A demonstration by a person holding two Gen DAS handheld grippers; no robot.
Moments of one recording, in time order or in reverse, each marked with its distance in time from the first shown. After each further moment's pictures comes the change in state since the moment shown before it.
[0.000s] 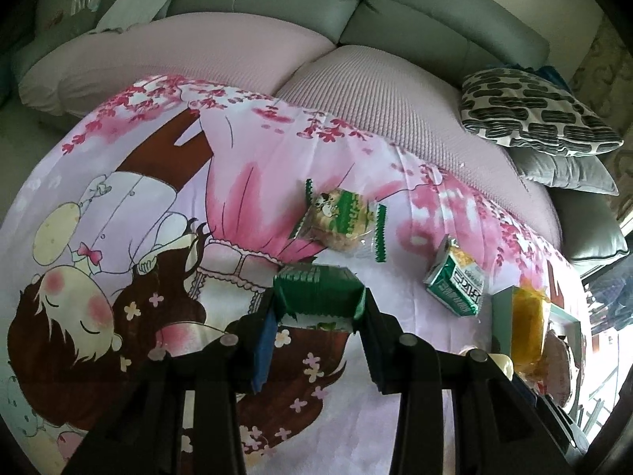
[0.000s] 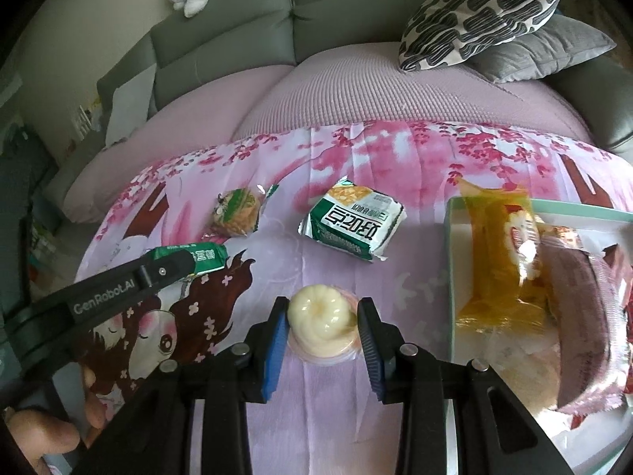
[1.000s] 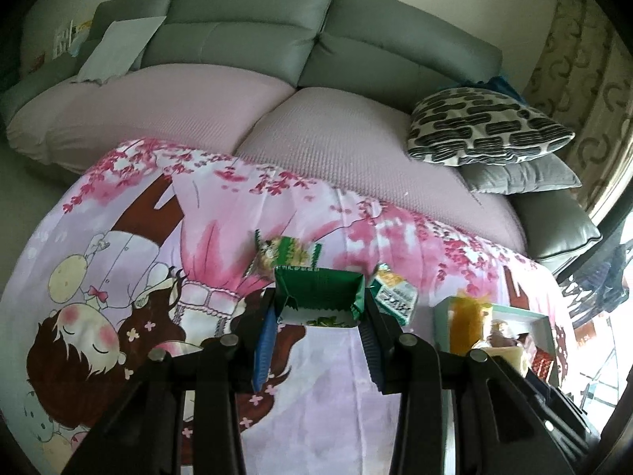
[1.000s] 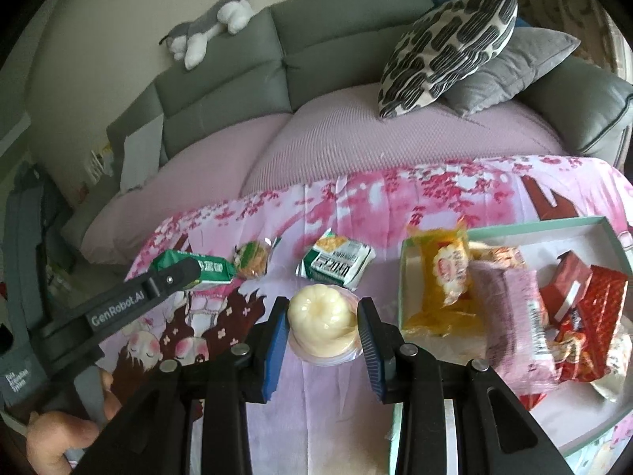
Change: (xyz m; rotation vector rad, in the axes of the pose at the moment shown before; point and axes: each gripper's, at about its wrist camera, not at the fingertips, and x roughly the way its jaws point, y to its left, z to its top) left arm -0.059 -0.043 0.000 0.101 -0.140 -0.065; right arm -0.077 -0.028 0.008 0.078 -0.151 0.046
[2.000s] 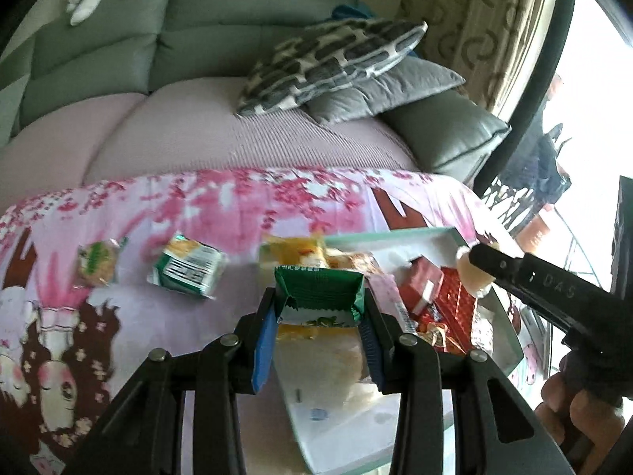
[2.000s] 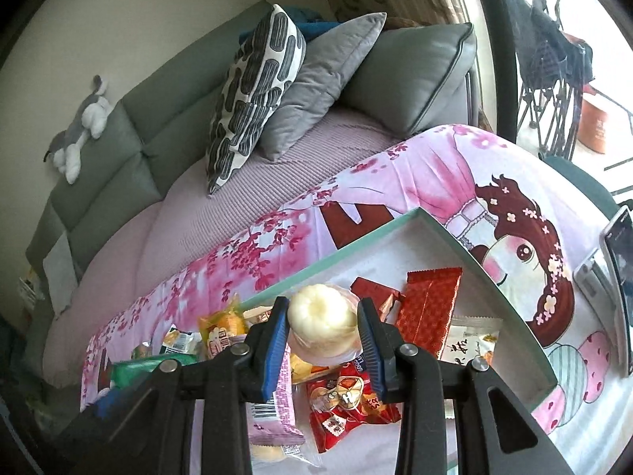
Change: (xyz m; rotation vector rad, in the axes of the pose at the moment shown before) left arm 0.017 -0.158 -0.054 0.346 0.098 -0.261; right arm -0.065 -0.167 0.020 0.379 -0.115 -0.269
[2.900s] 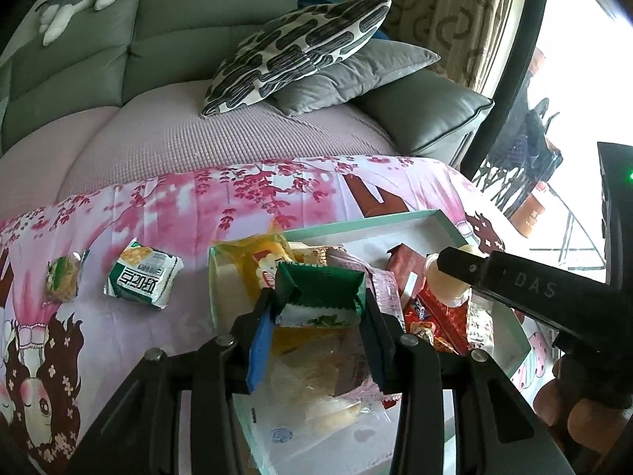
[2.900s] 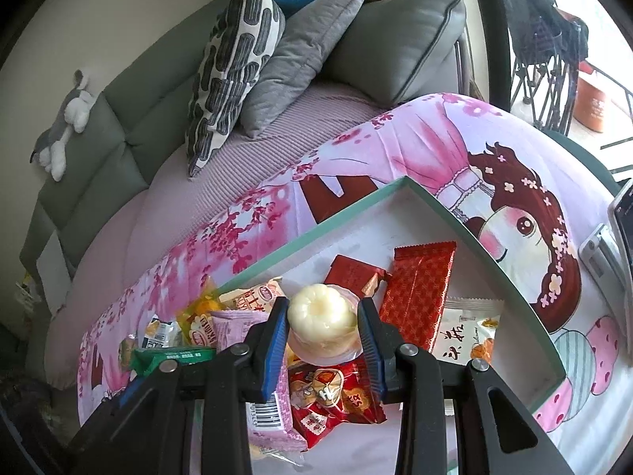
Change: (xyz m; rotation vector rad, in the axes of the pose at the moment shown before) left arm 0.027 -0.034 -0.003 0.086 0.000 -0.015; right arm 0.024 -0.018 -0.006 0.044 0.082 -0.035
